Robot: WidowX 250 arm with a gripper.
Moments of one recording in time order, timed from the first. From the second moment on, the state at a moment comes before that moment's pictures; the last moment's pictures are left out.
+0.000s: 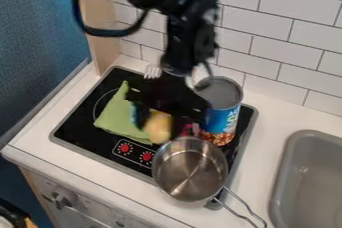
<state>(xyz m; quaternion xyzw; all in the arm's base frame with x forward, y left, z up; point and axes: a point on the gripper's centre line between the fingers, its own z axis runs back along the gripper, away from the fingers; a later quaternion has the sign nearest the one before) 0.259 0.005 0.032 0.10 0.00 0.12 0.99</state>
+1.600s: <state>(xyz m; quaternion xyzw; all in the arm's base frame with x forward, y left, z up) 0.293 0.173 -0.025 0.10 -0.10 0.34 0.93</state>
